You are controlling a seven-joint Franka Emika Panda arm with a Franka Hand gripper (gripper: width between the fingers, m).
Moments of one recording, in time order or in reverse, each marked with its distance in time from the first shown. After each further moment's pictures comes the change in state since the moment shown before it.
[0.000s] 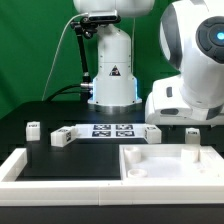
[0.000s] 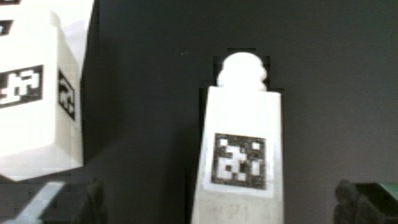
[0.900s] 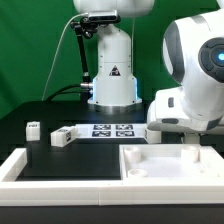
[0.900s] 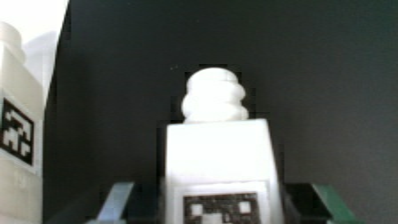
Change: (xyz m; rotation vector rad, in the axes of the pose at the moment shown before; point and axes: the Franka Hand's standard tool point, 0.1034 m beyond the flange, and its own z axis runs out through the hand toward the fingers) arm -0.003 -0.002 0.031 -0.021 -0.029 0.051
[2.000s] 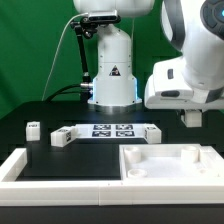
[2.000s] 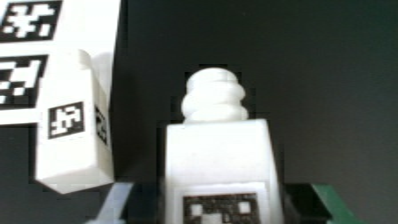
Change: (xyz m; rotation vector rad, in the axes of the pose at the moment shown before) arm -0.027 0.007 -0.071 0.003 0.009 -0.049
